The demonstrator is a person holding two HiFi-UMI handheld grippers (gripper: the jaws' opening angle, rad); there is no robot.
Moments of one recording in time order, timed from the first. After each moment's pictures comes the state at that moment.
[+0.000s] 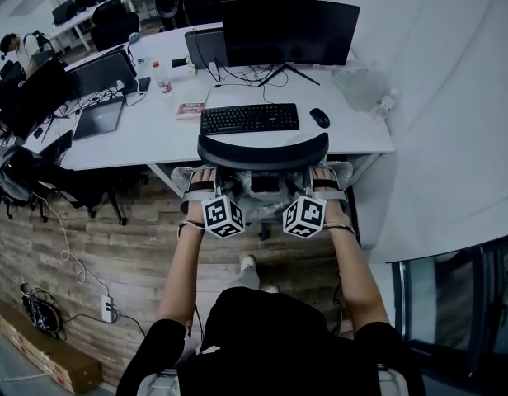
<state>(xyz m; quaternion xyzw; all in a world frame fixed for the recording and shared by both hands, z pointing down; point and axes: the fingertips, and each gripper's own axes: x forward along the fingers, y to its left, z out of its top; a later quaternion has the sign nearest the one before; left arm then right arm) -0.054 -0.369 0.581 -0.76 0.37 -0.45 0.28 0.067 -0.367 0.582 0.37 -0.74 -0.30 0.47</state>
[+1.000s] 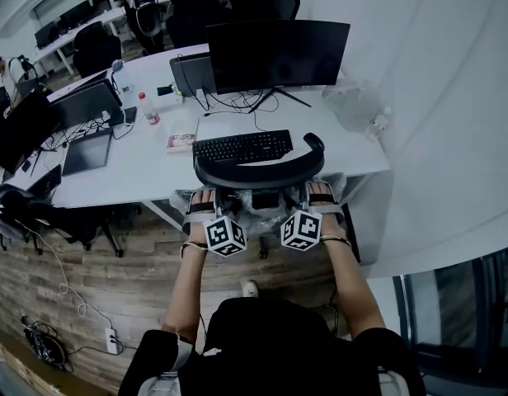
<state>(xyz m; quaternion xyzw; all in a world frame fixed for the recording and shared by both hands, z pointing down) -0.061 -0.448 0.580 -0.77 0.37 -0.43 0.29 0.060 -0.447 0.583 0.40 -0.73 -0.29 0.48</state>
